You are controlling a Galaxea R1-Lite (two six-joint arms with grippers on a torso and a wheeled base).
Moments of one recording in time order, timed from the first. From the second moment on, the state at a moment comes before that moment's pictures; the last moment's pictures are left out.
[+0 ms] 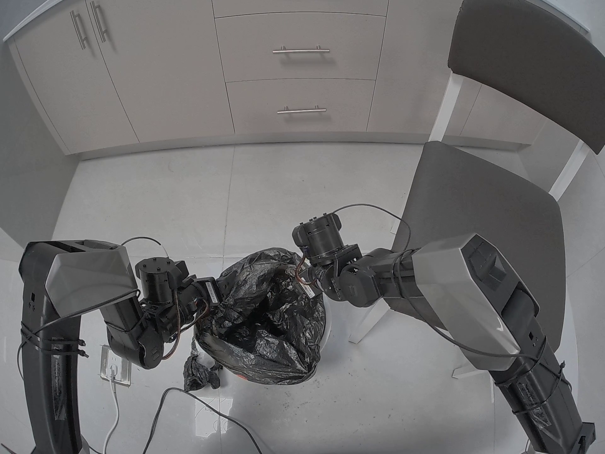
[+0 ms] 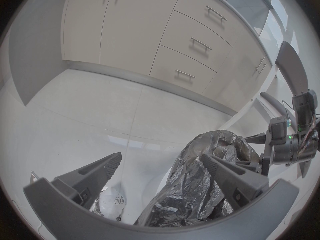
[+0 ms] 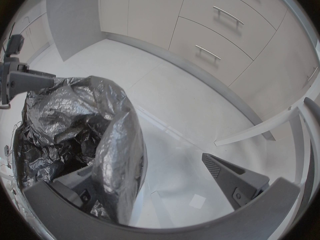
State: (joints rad) left arm -0.24 2.43 -0.76 -1.38 -0.03 -0.33; right arm 0.67 2.66 -2.00 -0.04 -0.45 -0.23
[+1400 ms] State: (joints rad) left arm -0.23 2.48 -0.94 -1.27 0.02 -0.32; right arm 0.61 2.64 -2.00 -0.05 -0.49 -0.22
